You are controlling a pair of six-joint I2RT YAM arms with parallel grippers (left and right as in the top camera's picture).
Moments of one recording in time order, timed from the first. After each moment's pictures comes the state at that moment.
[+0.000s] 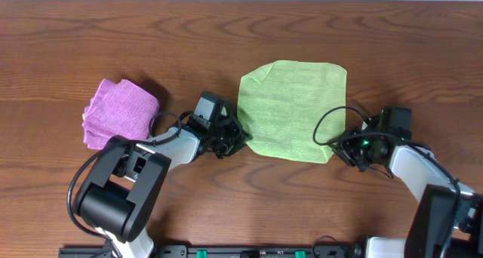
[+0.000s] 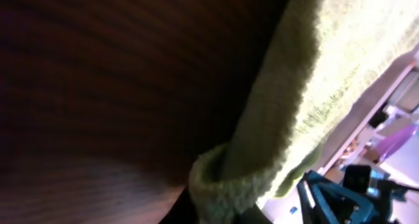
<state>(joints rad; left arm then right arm) -0.46 1.84 0.79 0.05 0.58 -1.26 -0.18 1.54 0.63 -0.36 -0.50 0.61</state>
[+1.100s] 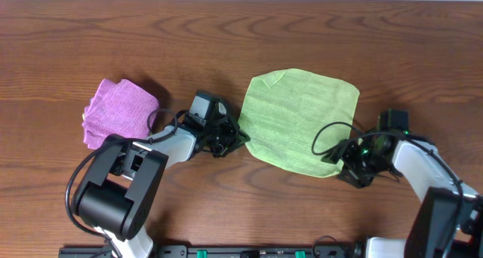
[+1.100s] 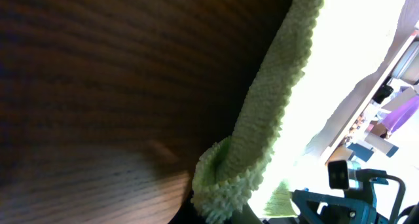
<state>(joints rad) -0.43 1.84 0.79 0.04 0.65 -1.14 -0.18 1.53 0.71 -0.76 -0.47 0.49</state>
